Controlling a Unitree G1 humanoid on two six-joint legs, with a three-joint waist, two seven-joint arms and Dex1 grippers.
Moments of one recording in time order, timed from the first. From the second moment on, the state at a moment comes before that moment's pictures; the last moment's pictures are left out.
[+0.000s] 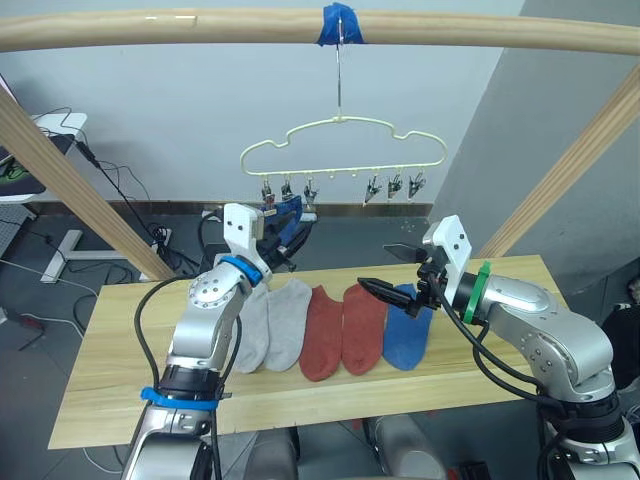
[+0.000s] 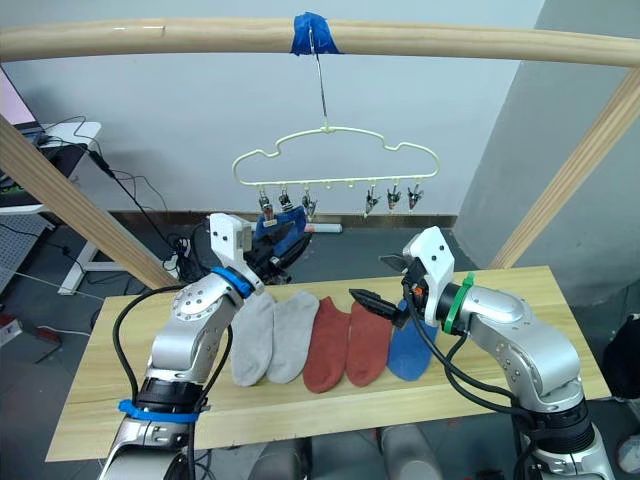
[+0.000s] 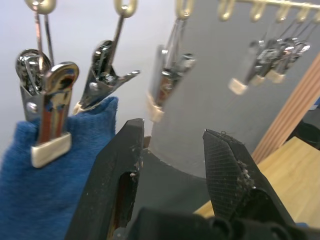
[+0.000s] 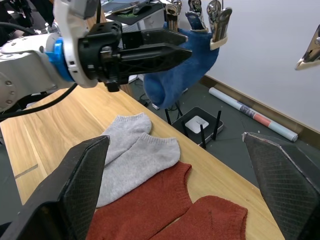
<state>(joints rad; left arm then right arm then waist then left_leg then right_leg) -0.42 0.30 0.01 0.11 -0.24 0.14 -0.49 -0.33 -0.46 0.05 -0.53 0.52 0.87 0.59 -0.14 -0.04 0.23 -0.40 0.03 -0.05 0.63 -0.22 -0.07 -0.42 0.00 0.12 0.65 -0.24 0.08</state>
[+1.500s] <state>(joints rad) -0.66 0.26 0.03 0.56 0.00 -0.30 -0.31 -0.33 -0.46 0.05 -0.53 0.53 0.86 0.53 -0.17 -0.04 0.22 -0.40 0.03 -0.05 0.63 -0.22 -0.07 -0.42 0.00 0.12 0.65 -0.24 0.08</state>
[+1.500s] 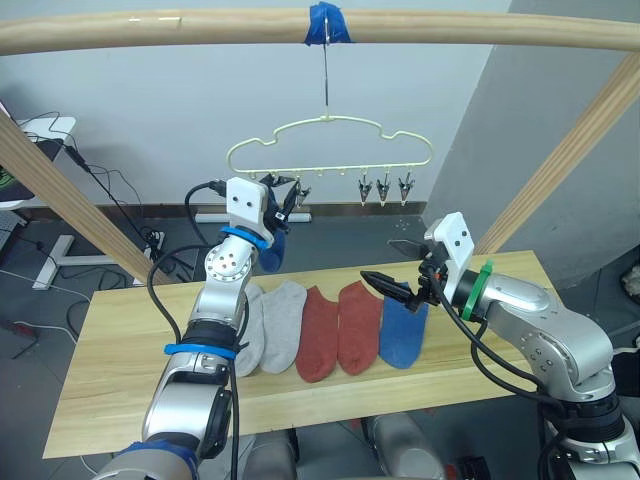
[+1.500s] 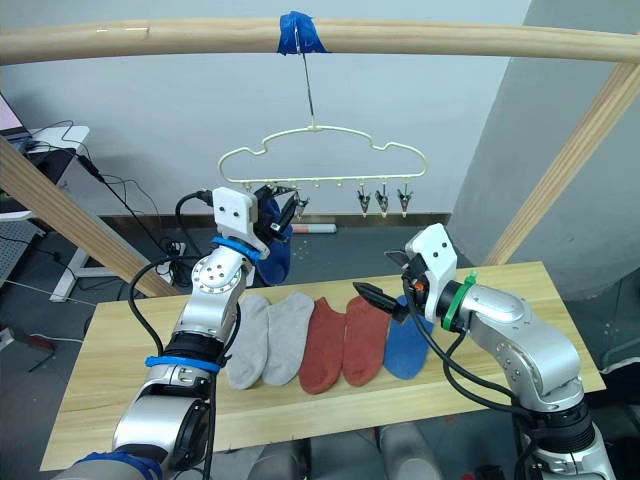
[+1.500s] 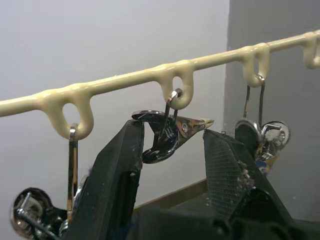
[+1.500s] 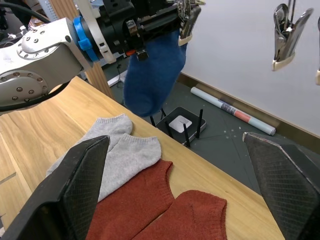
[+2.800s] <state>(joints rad) -0.60 0.25 0.08 0.45 -0.03 -0.25 -0.27 -0.33 -0.47 0.05 -0.51 0.53 0.86 0.53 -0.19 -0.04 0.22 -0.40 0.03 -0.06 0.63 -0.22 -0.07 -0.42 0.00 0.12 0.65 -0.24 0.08</state>
